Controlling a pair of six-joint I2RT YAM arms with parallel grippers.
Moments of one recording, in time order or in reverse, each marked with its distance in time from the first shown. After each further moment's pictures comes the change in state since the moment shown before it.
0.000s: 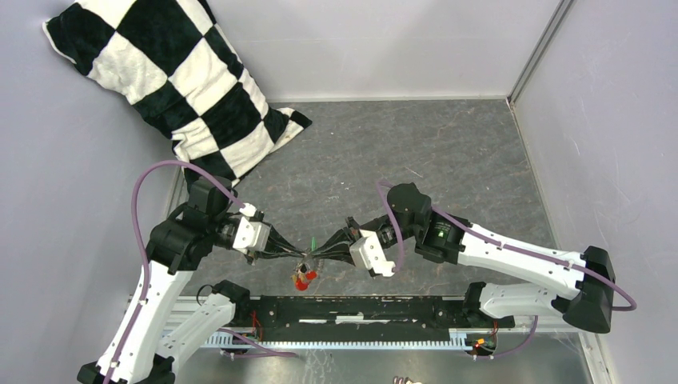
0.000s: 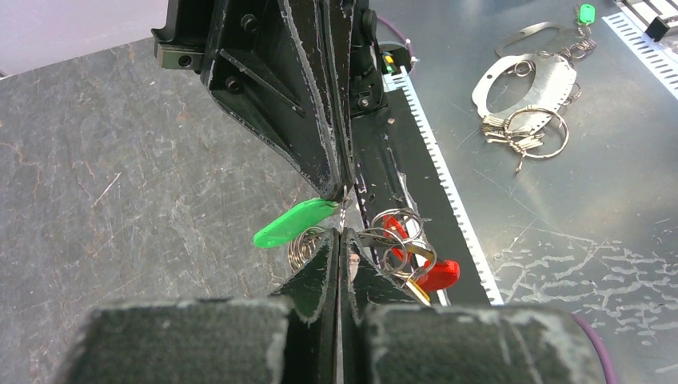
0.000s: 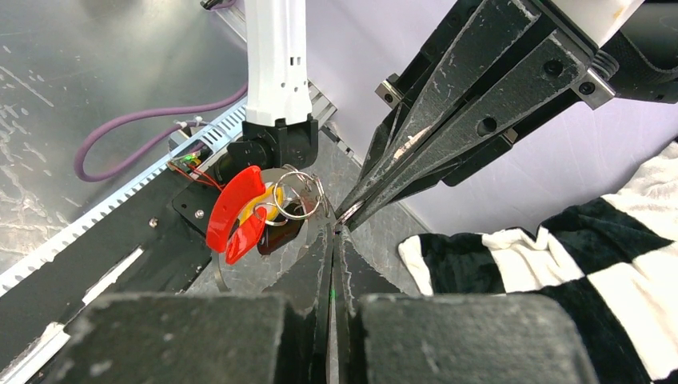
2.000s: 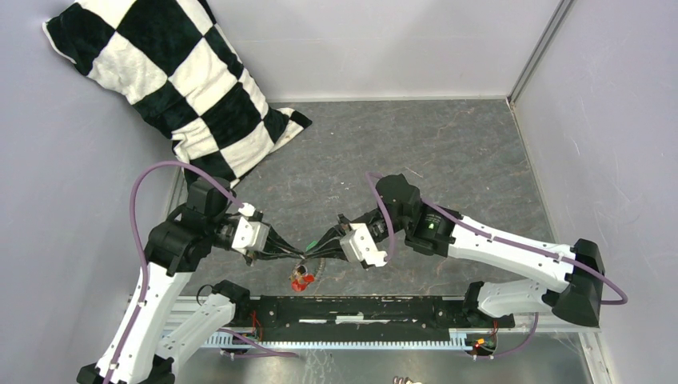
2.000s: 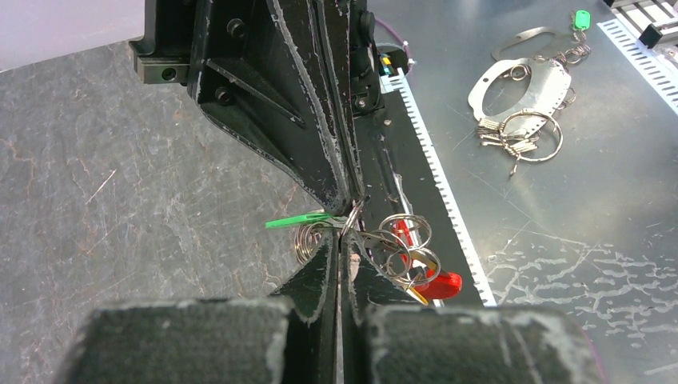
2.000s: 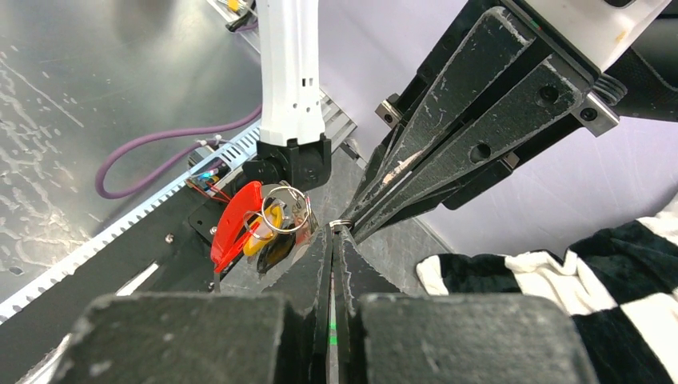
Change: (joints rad) left arm 0.000 -0.006 0.000 0.000 -0.002 -0.026; right arm -0.002 0.079 0.089 -0.019 -0.064 0.037
